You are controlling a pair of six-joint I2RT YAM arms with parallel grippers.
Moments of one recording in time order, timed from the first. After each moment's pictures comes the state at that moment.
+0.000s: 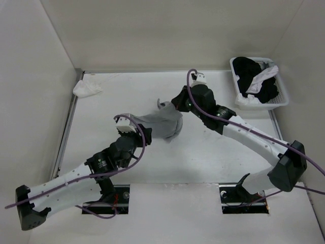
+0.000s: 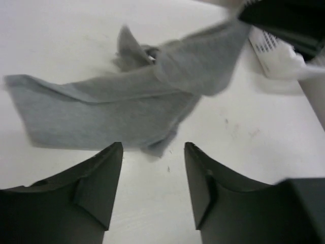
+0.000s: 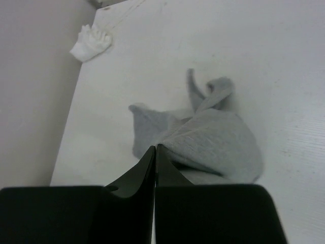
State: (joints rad) left arm -1.08 0.69 0.58 -0.16 -0.72 -0.58; right arm 0.74 1.43 1.24 -0.16 0.21 0.68
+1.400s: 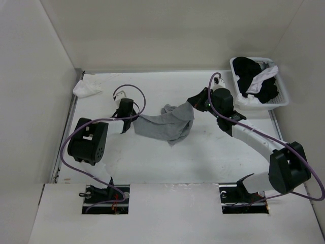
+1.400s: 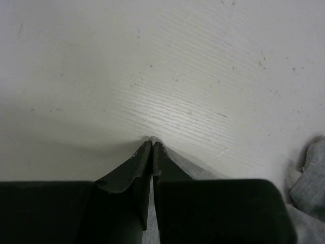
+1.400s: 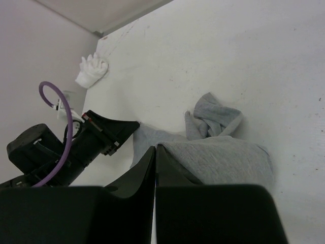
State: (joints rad) left arm -0.27 1.78 0.82 0.32 -0.26 -0.64; right arm 0.44 1.39 0.91 0.22 -0.09 0.76
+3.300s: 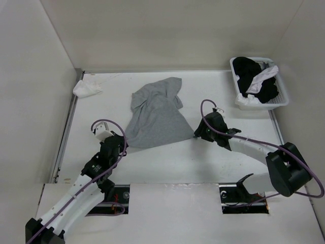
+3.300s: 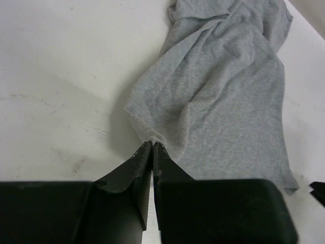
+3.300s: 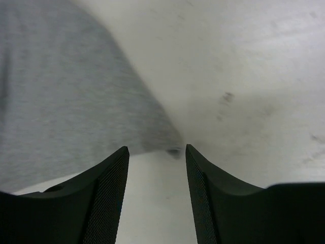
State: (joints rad) left arm -0.53 0.52 0.31 -0.28 -0.53 -0.84; right arm 0.54 1.36 0.68 -0.08 0.15 0.78
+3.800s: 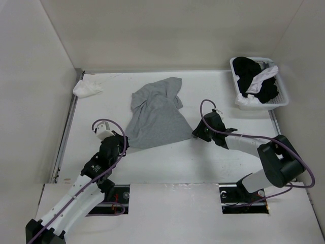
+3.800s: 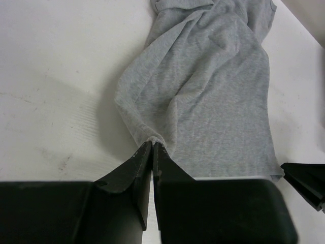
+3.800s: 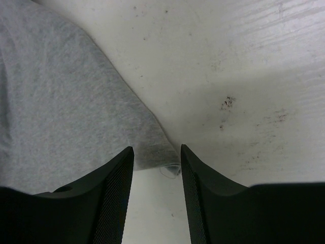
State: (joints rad) left arm -0.51 0.50 0.31 -0.27 -0.44 -0.85; right arm 0.51 1.45 0.63 0.03 0.11 0.89
